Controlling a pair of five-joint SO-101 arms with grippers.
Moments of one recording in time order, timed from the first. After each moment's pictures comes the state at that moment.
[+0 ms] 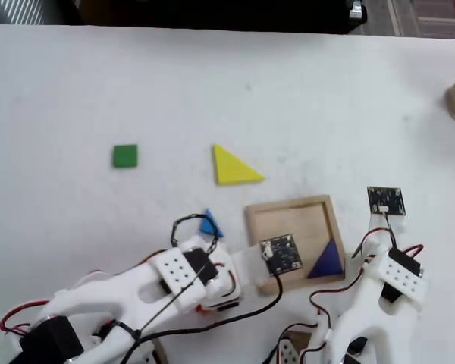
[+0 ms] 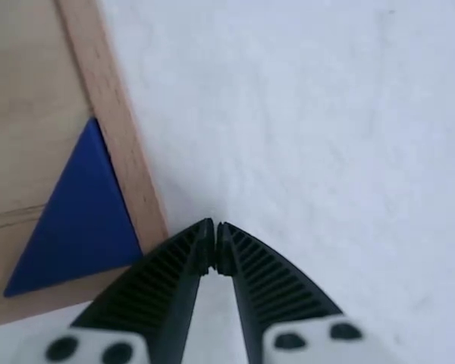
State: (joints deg) left arm 49.4 -22.4 62.7 46.8 -19.2; right arm 33.2 -38.4 73.1 48.2 34.9
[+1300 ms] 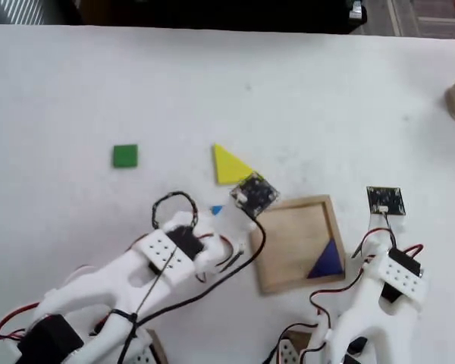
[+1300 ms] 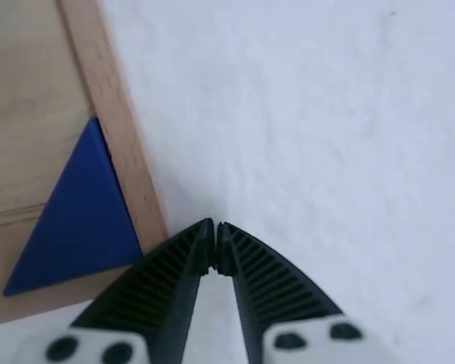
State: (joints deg) left arm 38.8 -22.7 60.0 36.3 -2.1; right arm 33.2 -38.4 73.1 48.2 35.2
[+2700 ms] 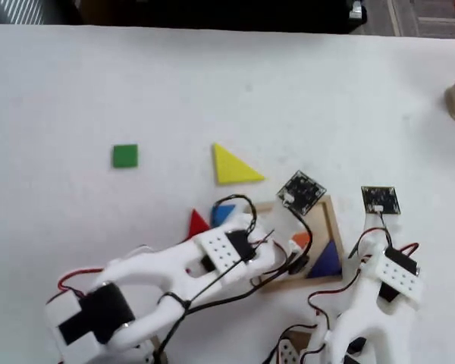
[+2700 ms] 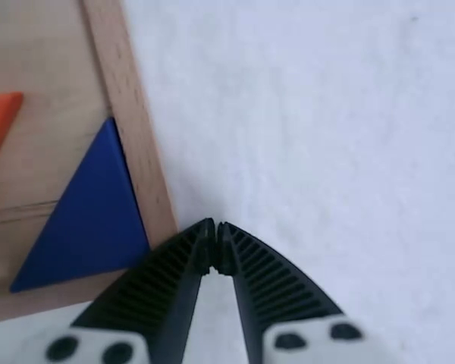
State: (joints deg) left arm 51.0 -1.6 43.7 25.9 14.4; right arm 31.6 -38.5 73.8 48.2 35.2
